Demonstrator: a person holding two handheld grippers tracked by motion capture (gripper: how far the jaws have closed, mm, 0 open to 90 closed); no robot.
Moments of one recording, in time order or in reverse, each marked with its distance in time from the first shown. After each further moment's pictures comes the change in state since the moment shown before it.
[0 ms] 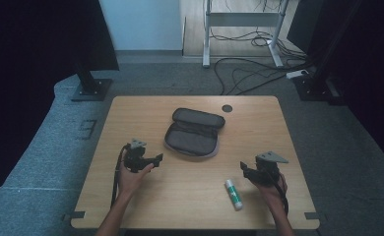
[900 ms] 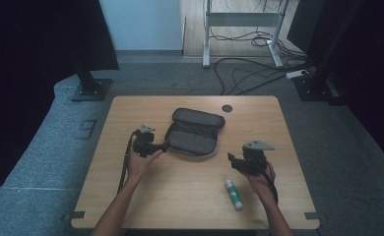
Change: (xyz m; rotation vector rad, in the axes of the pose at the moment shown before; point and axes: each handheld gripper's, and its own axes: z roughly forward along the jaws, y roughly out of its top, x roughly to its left) left arm -0.006 0.044 0.028 -0.016 0.001 0.005; right arm 0.029 0.040 0.016 -0.001 0.064 -0.050
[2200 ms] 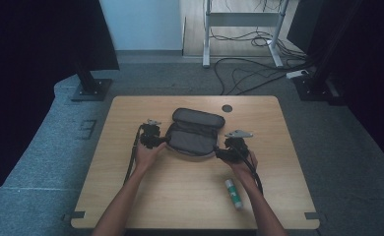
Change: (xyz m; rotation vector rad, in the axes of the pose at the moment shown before) left arm 0.013 0.012 0.050 0.055 0.037 -0.017; right arm 0.023 0.028 0.052 0.043 0.035 -0.022
